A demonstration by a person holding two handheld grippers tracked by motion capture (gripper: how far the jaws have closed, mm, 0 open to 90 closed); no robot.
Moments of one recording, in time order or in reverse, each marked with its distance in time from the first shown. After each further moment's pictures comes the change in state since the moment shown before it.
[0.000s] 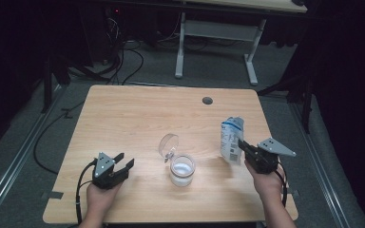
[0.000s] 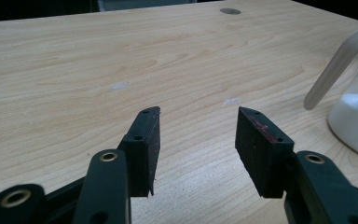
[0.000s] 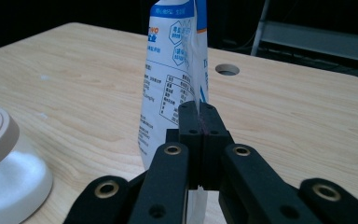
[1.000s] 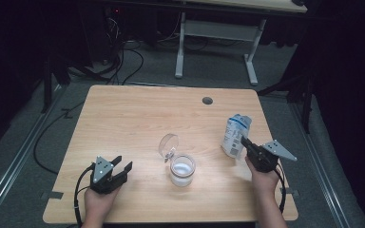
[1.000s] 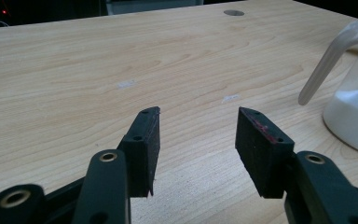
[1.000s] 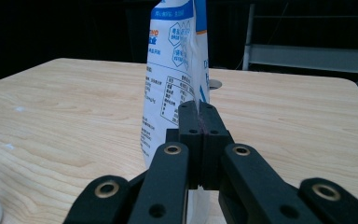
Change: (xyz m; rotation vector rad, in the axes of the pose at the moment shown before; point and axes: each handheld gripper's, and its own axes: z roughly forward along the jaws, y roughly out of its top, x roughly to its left) left arm -0.007 -0.002 -0.015 -0.010 0.034 0.007; right arm -0.028 -0.034 0.025 -0.147 -0.019 0.087
